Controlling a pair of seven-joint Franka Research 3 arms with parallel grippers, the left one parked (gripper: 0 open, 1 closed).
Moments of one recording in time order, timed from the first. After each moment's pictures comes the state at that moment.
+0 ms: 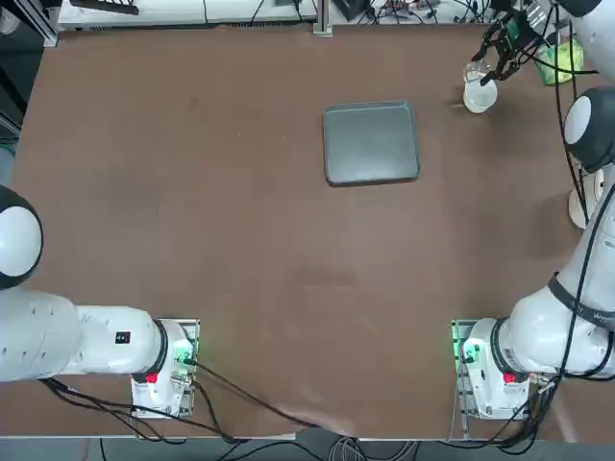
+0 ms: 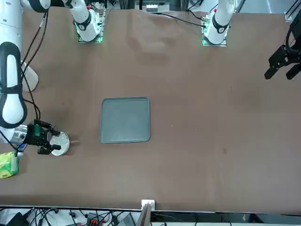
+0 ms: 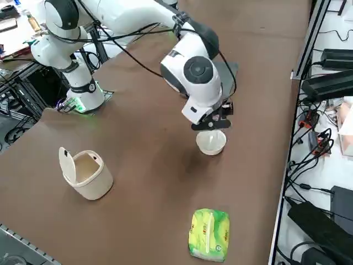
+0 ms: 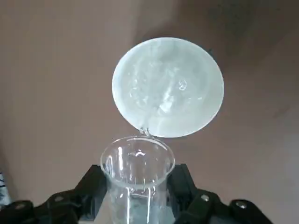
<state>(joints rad) -0.15 0.73 -0.09 -1.37 0.58 1.93 0.78</state>
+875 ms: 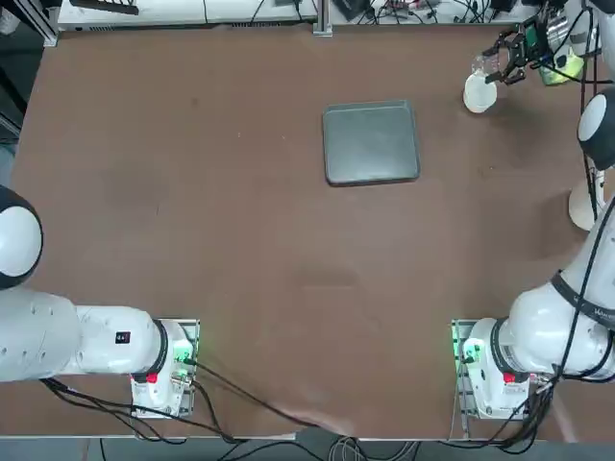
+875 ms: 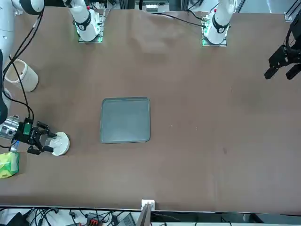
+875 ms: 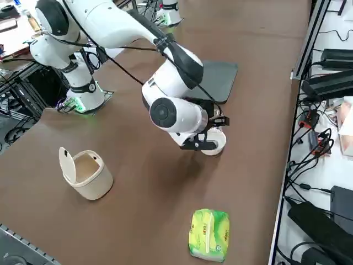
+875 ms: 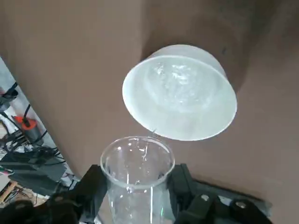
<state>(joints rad) -0.26 0.75 -0.09 -1.42 0.88 1.93 0.62</state>
